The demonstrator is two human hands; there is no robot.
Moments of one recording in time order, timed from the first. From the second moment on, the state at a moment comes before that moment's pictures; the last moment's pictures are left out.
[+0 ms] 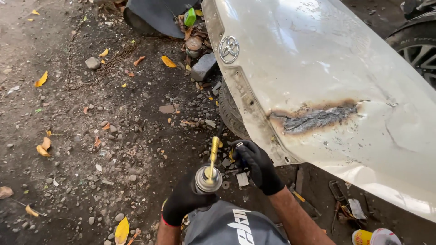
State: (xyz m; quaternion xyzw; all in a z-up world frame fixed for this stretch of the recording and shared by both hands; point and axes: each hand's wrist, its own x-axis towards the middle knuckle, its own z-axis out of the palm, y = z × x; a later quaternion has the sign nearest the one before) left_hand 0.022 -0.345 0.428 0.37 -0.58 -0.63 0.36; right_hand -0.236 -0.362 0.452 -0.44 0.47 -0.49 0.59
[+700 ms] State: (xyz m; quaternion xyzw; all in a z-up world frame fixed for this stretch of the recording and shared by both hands) left_hand 0.002 -0.305 0.419 0.35 -0.57 -0.64 0.37; right_hand -0.227 -0.357 0.456 -0.61 0.49 -0.44 0.44
